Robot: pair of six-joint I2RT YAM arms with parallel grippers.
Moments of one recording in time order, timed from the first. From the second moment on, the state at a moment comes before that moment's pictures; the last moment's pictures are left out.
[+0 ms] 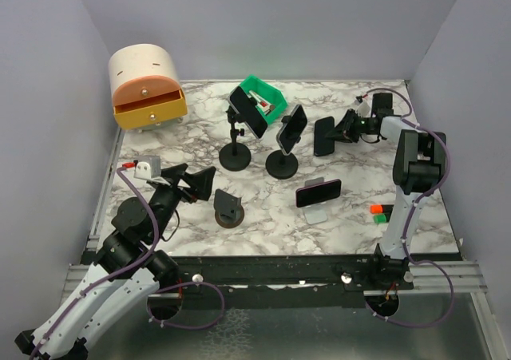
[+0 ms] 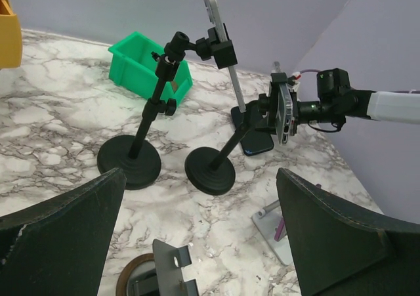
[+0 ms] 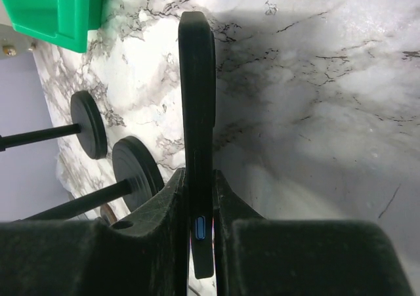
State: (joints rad) left arm -0.70 0.33 0.58 -0.19 -0.32 -0.43; right arm -0.09 2.14 1.47 -0.29 -0.79 0.36
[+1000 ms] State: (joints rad) left arm -0.70 0.34 0.58 -0.19 -0.28 -0.43; right arm -0.09 2.13 1.44 -0.39 -0.69 0.31
